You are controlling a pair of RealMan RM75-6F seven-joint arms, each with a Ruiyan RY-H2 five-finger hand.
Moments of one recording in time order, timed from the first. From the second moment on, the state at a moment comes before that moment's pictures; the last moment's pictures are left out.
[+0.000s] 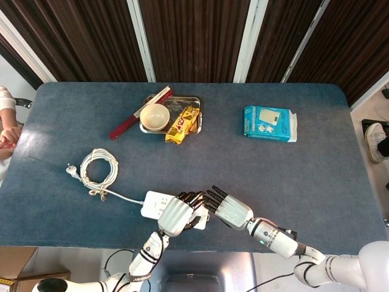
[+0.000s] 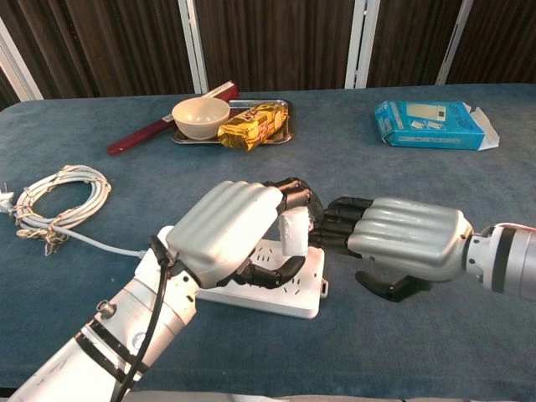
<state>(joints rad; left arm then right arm) -0.61 -2.13 -0.08 -1.07 1.61 1.31 0.24 0.67 -1.59 -0.07 -1.29 -1.71 0.96 -0.36</state>
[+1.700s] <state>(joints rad) -0.47 -1.60 -0.10 -1.18 1.39 1.18 0.02 0.35 -1.09 -0.10 -1.59 -1.76 1.41 -0.25</state>
